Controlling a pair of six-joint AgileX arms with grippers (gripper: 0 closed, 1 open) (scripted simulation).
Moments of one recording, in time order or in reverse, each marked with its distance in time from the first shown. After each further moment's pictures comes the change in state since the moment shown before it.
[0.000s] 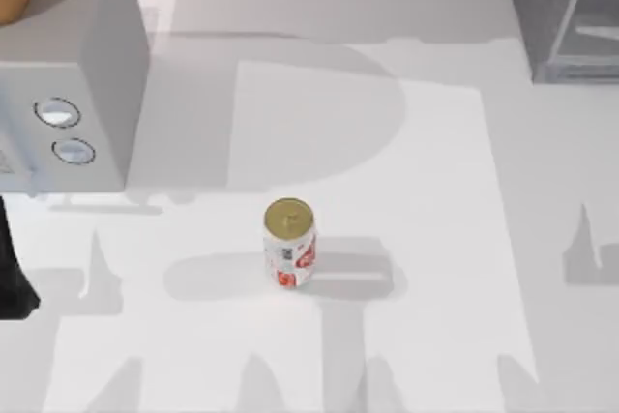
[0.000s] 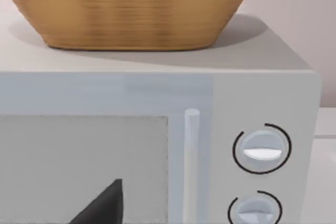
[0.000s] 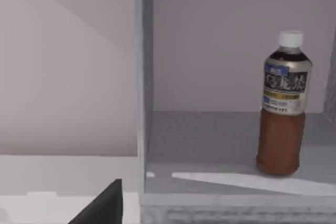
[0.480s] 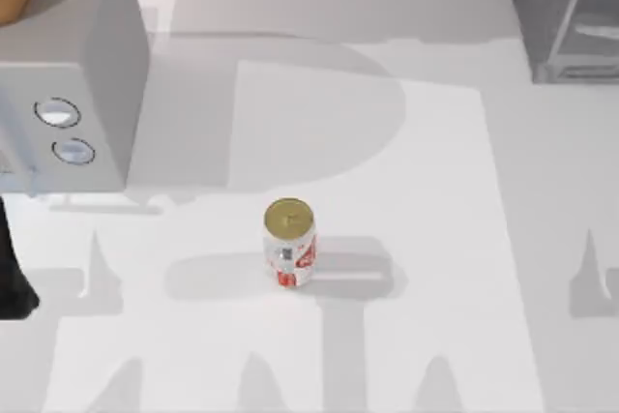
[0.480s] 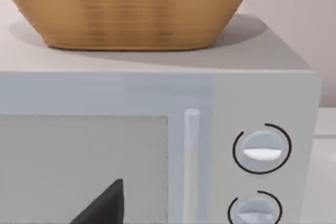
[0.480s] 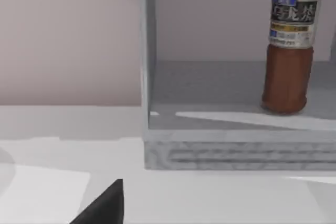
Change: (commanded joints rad) left arm 0.000 0.000 0.000 0.000 0.000 0.000; right arm 0.033 -0.215 -0.144 -0.141 0.029 0.003
